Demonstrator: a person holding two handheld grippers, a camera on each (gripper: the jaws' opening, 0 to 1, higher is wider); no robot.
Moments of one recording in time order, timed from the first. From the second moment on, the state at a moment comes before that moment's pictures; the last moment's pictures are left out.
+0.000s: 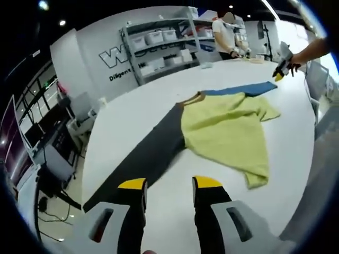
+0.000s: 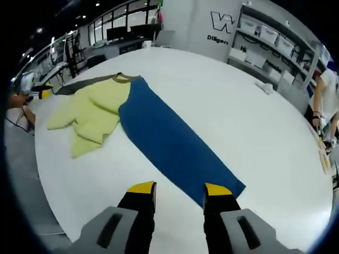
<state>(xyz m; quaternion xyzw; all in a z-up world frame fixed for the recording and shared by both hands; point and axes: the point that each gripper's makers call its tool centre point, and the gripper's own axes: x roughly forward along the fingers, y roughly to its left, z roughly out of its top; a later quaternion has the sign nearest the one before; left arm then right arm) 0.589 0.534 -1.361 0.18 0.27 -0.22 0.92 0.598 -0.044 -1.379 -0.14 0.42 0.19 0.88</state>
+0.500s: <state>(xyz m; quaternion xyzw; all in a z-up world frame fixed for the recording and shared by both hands) 0.579 0.525 -1.369 0.19 0.27 -0.27 0.90 0.587 0.000 -1.366 -0.15 0.39 0.24 0.87</state>
